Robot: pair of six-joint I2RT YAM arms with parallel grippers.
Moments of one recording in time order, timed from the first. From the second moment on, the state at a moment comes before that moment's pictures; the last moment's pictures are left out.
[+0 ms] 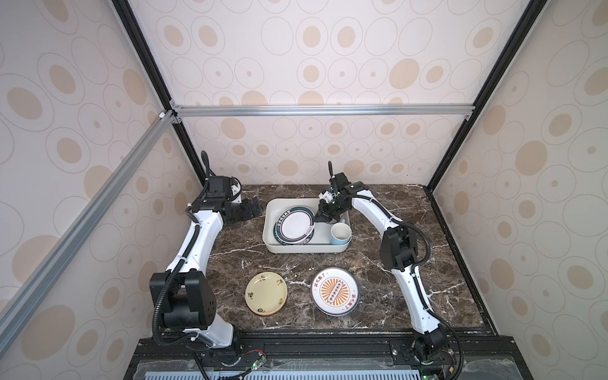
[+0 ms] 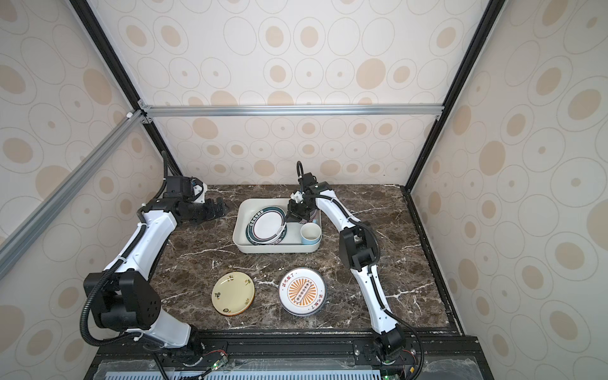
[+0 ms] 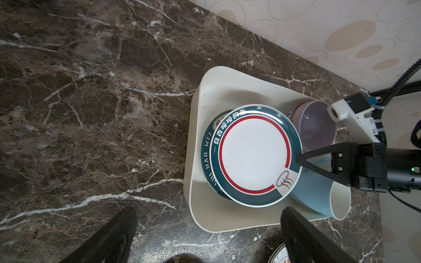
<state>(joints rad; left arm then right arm) 0.04 1.57 1.43 -0.78 0.31 -0.28 0.45 2.51 2.39 -1.04 -0.67 0.53</state>
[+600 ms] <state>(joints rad) 0.05 1.58 1.43 -0.78 0.35 -0.28 0.46 2.55 2.42 -1.02 -0.66 0.56</state>
